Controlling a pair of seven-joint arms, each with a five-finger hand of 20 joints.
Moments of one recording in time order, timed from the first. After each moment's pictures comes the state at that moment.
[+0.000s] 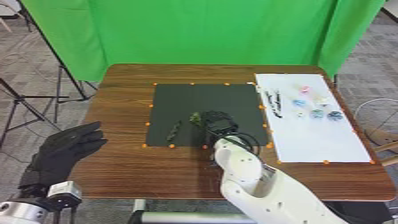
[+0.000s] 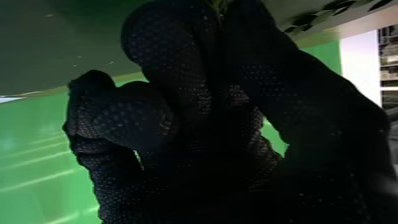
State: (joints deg) left arm 152.6 -47.1 -112.9 -133.3 37.0 11.8 14.9; right arm -72.2 -64.8 35.8 -102.8 -137.2 -7.6 42.9
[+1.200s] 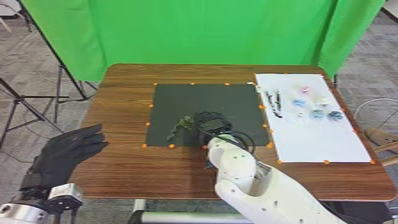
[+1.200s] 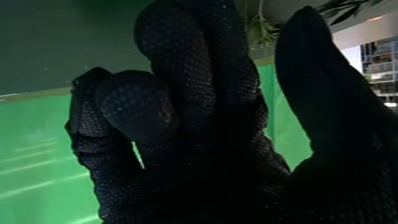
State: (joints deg) left arm 153.5 -47.2 -112.7 -133.3 37.3 11.7 14.8; right arm -71.1 -66.7 35.3 -103.3 -137.7 -13.5 43.2
